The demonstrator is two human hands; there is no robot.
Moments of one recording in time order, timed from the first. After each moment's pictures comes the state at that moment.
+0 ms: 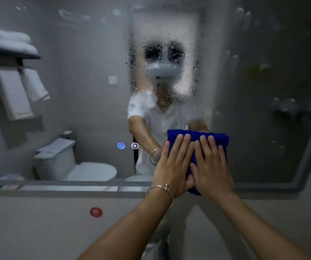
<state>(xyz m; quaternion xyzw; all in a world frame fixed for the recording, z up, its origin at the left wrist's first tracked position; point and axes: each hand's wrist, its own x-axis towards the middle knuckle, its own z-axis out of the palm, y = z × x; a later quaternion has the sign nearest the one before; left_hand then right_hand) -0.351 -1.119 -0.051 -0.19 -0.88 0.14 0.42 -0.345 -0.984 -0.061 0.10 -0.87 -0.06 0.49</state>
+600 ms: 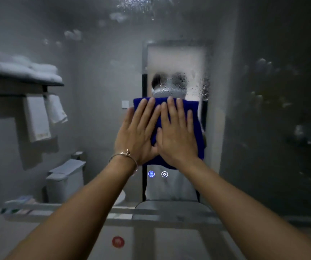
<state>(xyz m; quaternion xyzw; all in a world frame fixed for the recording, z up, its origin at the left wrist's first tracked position) -0.366 -1.274 0.098 -0.15 -0.81 0.12 0.56 -0.360 -1.149 0.099 0.14 -0.86 0.03 0.49</state>
